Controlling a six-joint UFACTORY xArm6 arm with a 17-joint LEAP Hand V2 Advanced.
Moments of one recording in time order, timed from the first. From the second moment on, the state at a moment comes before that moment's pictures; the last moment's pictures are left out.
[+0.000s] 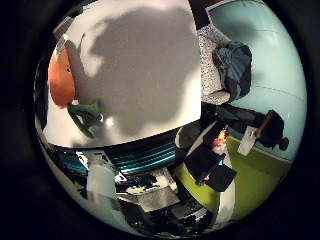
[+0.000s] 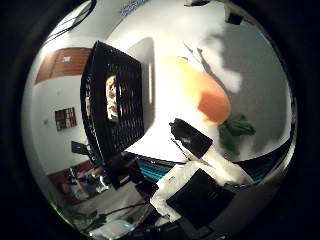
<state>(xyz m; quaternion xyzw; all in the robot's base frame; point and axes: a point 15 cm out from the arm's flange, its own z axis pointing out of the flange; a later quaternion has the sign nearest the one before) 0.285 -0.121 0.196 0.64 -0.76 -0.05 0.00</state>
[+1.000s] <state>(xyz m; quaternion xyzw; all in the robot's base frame) 0.280 -0.085 0.136 0.64 -0.76 -0.06 0.01</state>
